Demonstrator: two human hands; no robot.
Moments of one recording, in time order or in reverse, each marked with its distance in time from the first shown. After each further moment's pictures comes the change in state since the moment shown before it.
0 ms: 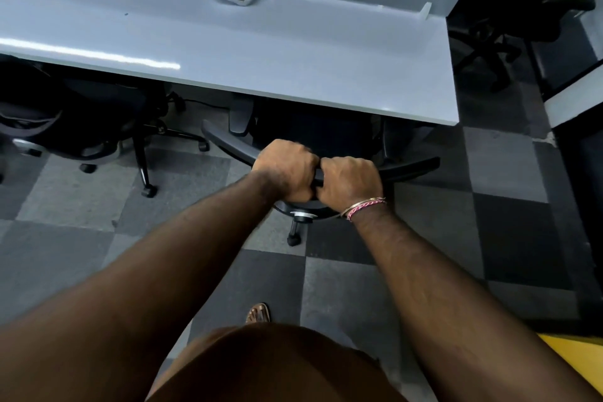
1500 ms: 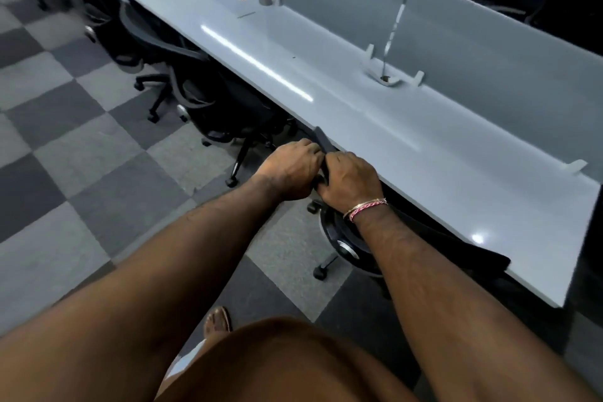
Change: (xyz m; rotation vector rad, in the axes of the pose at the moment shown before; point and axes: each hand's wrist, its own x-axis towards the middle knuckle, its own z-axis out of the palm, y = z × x) left_hand -0.035 -0.117 -0.018 -0.111 0.294 -0.488; right_hand 0.170 -0.063 -0.025 0.361 0.179 -0.610
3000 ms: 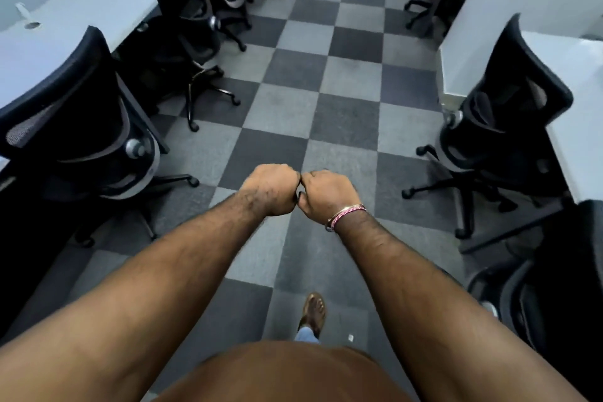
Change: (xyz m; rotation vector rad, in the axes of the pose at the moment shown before) left_hand -0.514 -0.765 -0.034 -0.084 -0.328 -1.333; right_hand 0.518 -0.835 0.283 0.134 -0.373 -1.135
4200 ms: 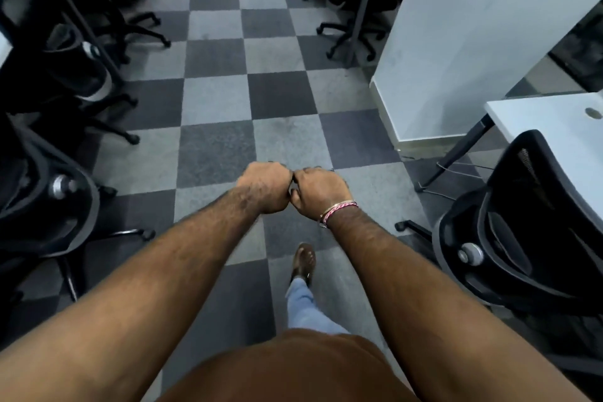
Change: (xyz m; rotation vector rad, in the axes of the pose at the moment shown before) left_hand 0.811 -0.226 -0.193 0.139 -0.007 0.318; right_hand 0.679 0.465 0.000 -0.008 0.011 0.388
